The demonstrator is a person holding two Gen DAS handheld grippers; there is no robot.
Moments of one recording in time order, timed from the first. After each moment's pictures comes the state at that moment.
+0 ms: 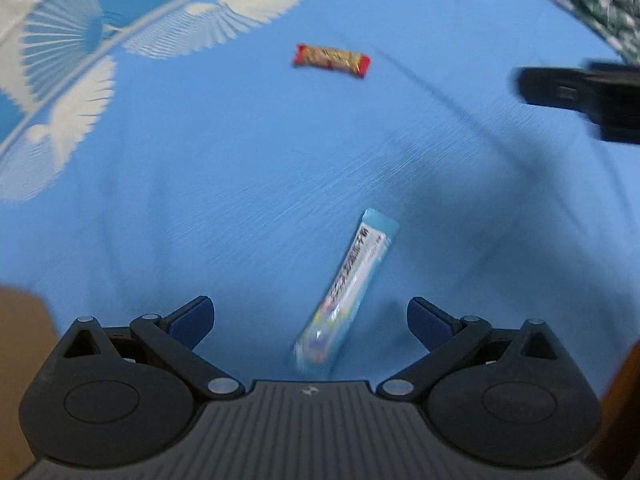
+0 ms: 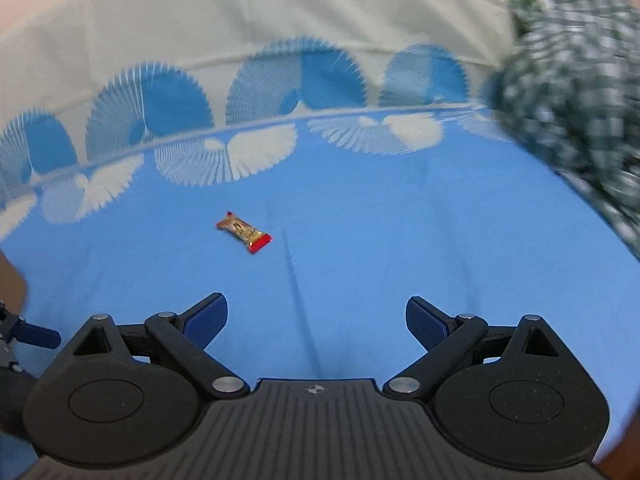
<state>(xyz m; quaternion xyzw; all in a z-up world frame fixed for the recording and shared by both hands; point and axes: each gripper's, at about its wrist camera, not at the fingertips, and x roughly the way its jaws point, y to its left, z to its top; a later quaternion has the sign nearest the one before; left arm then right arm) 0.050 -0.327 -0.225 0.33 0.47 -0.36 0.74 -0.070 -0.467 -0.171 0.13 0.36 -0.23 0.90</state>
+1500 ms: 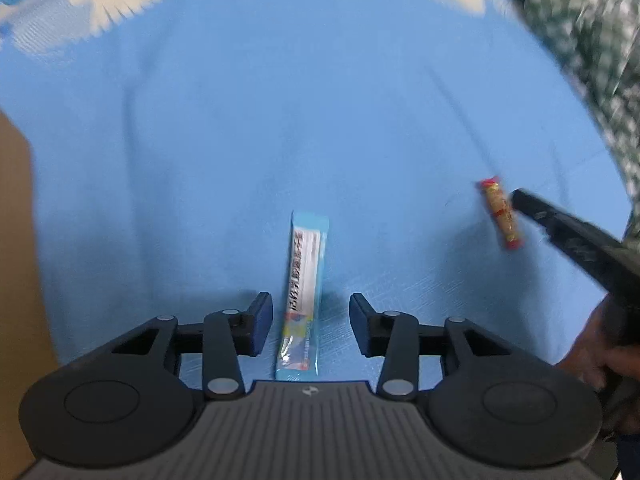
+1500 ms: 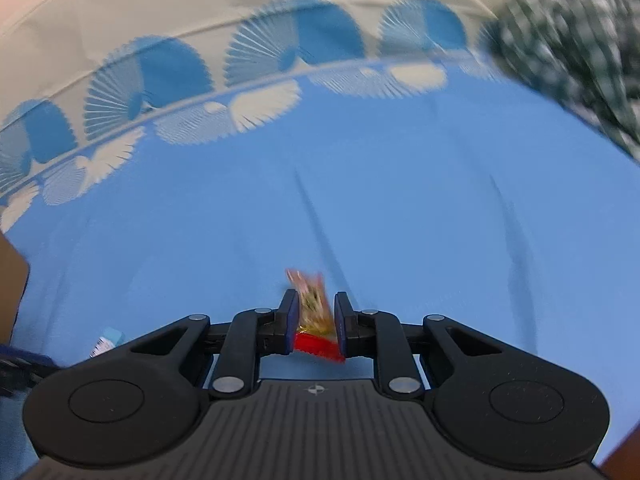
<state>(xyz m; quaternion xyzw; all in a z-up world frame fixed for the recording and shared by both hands) 0.064 -0.254 -0.216 0.16 0.58 -0.34 0.72 -0.119 -0.430 -0.203 0.21 0.34 -0.26 0.88</state>
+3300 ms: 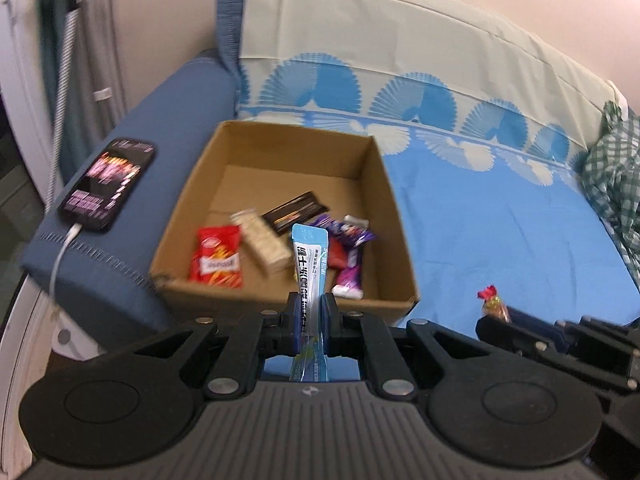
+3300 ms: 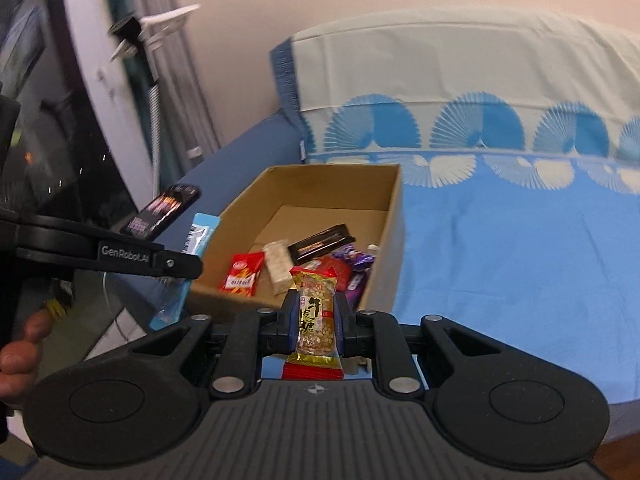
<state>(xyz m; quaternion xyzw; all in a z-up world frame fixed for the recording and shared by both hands) -0.129 0.126 0.015 0.04 0.40 -0.16 0.90 -0.233 -0.066 0.003 0.11 0.30 0.05 0.95</state>
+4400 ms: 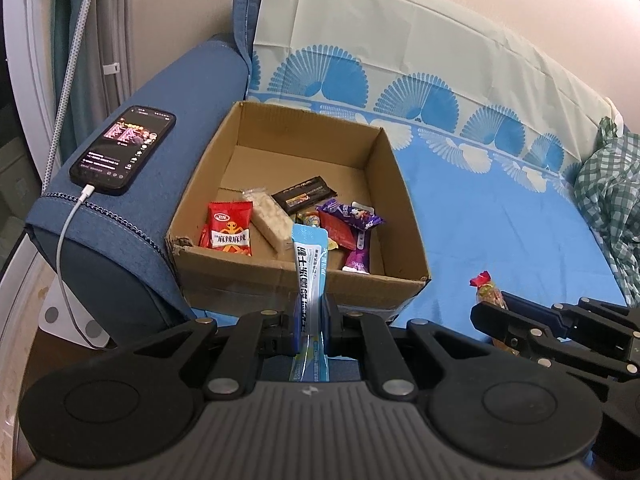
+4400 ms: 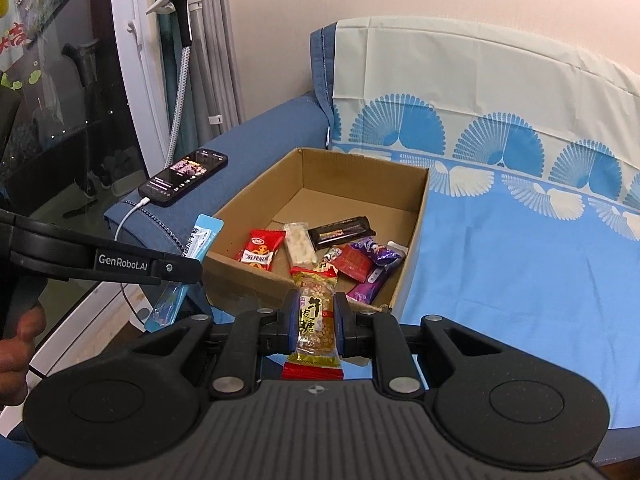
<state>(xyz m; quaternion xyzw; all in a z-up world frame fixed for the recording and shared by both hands) -0.131 0.158 0.000 0.00 0.41 -0.18 0.89 -0.227 -0.027 0.007 0.04 0.32 0.06 0.94</state>
